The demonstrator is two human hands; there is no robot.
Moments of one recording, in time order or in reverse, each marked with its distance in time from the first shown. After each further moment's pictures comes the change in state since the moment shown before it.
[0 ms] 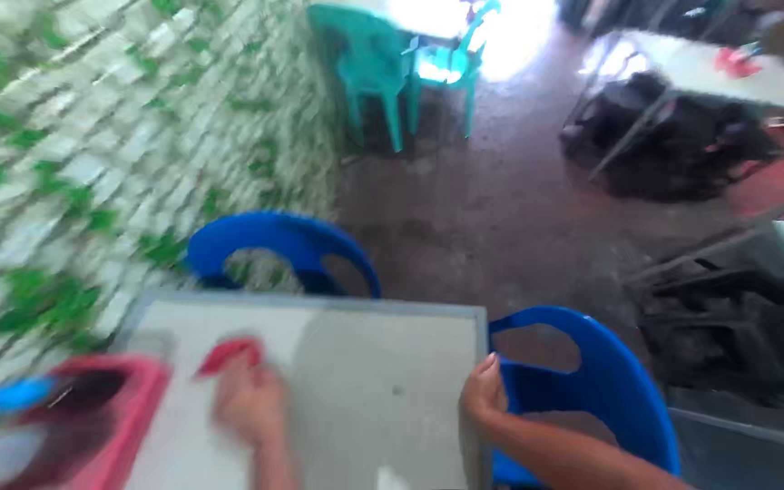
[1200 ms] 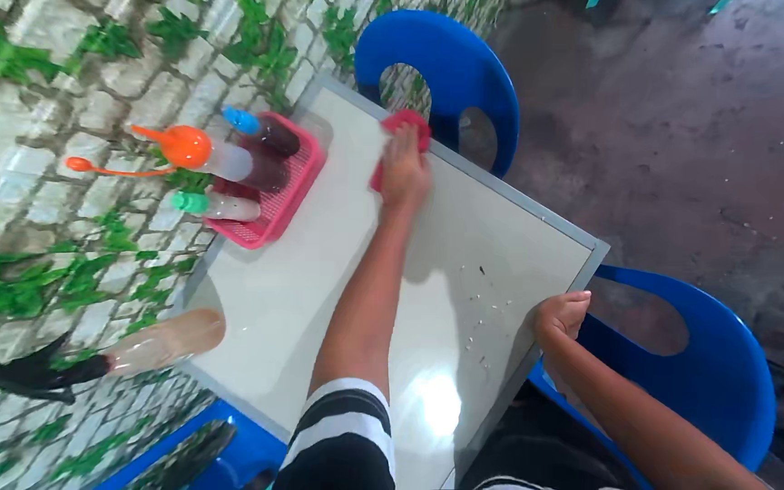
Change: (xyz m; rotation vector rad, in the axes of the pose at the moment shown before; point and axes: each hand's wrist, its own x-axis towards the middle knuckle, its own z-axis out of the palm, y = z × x) left_hand 0.062 0.021 0.035 0.131 -0.292 0.140; right_hand 0.011 0.008 0.033 -0.117 0.179 0.055
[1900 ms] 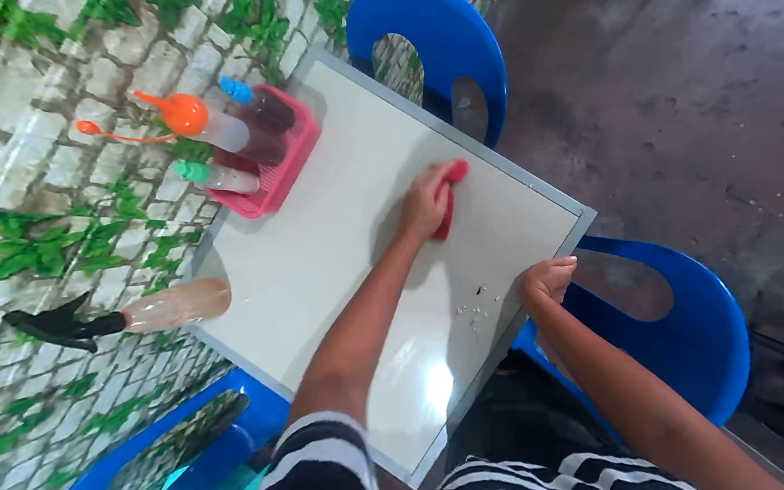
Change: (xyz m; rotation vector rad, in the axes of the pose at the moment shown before) left_hand -0.113 0.067 -0.024 -0.402 -0.117 0.074; right_hand 0.003 0.005 -0.009 -0.041 -0.085 -0.086
